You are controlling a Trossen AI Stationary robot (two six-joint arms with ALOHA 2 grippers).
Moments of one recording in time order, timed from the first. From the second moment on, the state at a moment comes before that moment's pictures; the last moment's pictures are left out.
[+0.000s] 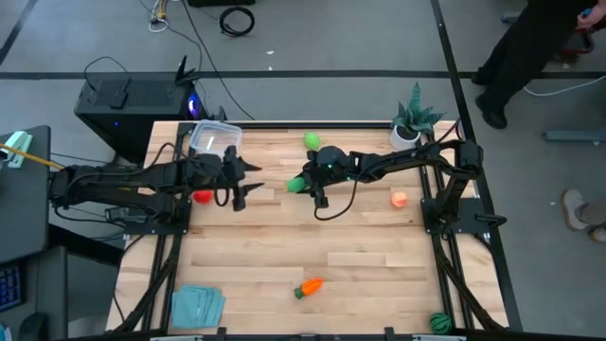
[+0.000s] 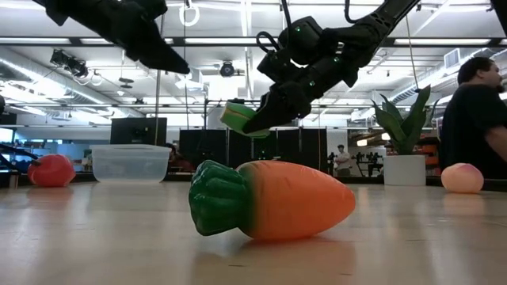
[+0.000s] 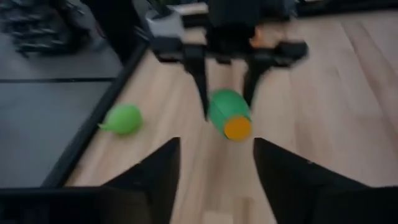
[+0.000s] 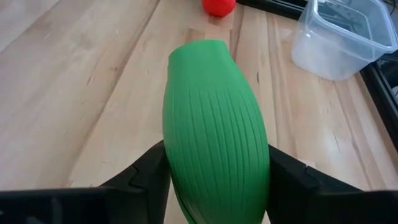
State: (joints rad) left arm 0.11 0.91 0.62 -0.12 -0.19 0.12; right arm -0.22 1.77 1.01 0.17 -0.18 -0.37
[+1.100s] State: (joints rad) left arm 0.04 1.25 0.61 0.19 -0.21 0.33; right arm -0.22 1.77 1.01 0.21 -0.18 -0.37
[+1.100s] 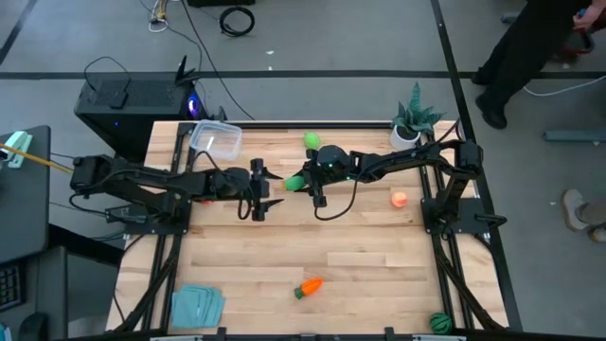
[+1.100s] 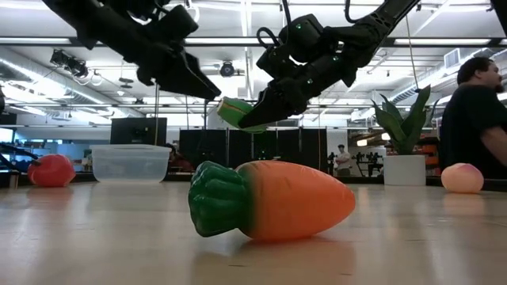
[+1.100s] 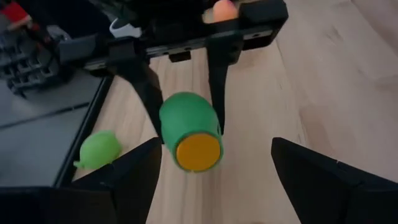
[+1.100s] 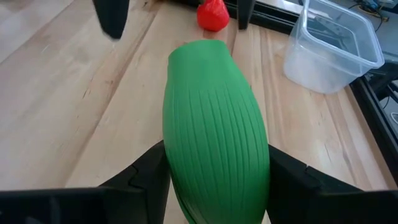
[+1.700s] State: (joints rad) left arm -0.02 1.32 0.61 0.27 -0.28 0.98; right arm -0.22 1.77 1.01 0.22 -0.18 -0.37
